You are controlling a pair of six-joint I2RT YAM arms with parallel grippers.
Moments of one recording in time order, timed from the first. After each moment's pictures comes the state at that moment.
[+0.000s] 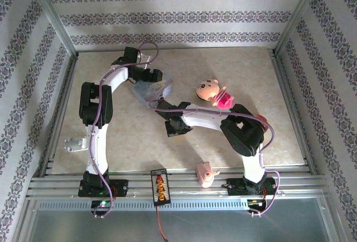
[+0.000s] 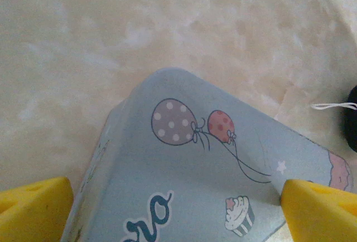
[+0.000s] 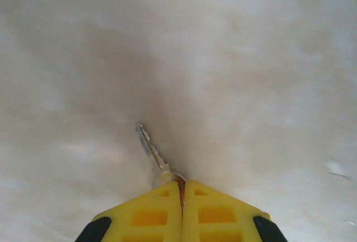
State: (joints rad) left arm -0.13 2.25 1.79 -0.52 0.53 -0.05; right arm 0.90 1.95 1.30 -0.74 0.10 0.71
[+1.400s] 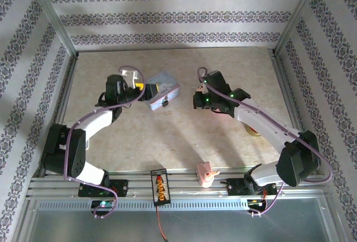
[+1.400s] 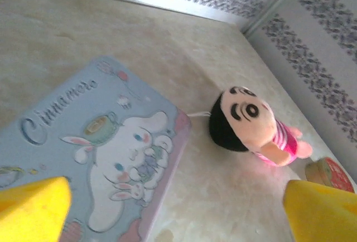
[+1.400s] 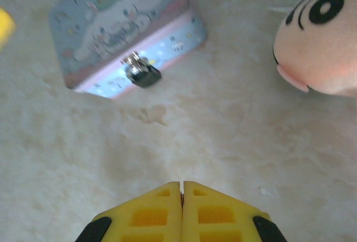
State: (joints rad) left arm -0.21 1.47 0.73 0.38 0.52 -0.38; right arm 0.54 1.41 1.14 -0.57 -0.15 0.53
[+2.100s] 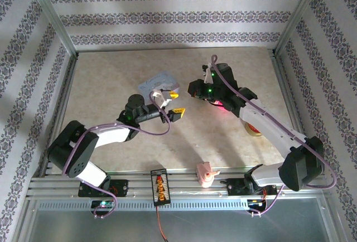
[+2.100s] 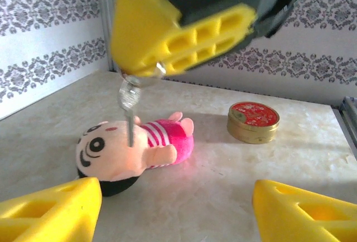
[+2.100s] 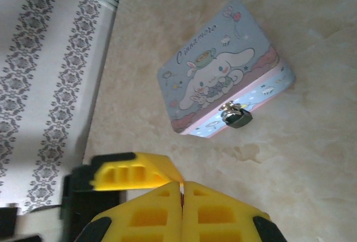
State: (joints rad) left arm -0.55 1.55 0.62 0.88 0.58 0.05; right arm 0.51 1.36 1.15 -0.37 -0.32 0.74
